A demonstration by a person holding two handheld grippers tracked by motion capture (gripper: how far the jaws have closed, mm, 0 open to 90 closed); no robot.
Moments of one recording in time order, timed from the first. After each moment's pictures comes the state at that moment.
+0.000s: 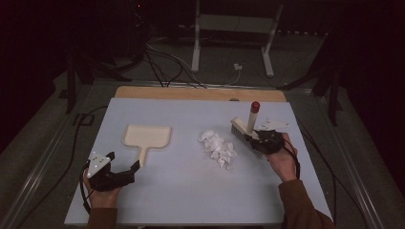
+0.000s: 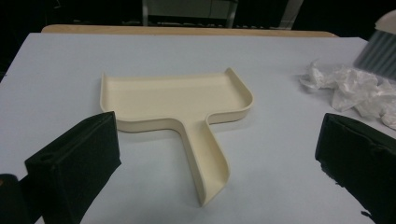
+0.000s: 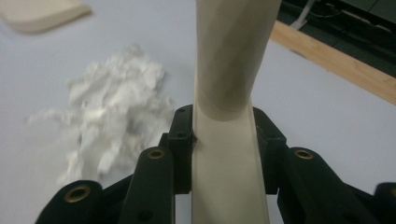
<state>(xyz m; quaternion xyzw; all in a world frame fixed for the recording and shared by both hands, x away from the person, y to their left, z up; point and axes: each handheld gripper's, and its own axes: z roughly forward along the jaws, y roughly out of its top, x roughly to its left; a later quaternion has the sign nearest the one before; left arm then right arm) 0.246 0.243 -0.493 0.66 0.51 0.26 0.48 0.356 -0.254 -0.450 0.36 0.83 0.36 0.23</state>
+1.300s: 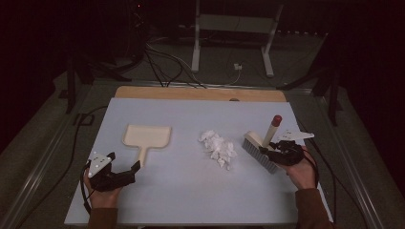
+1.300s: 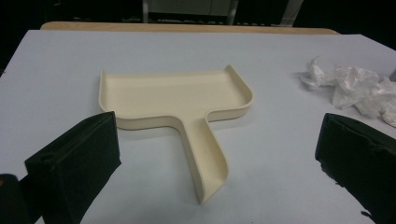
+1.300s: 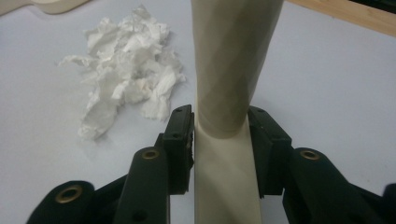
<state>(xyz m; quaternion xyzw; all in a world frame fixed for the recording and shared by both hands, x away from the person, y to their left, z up) 0.246 0.240 -0.493 0.67 0.51 0.26 0.47 0.329 -0.306 -0.461 0.39 0.81 0.39 0.17</state>
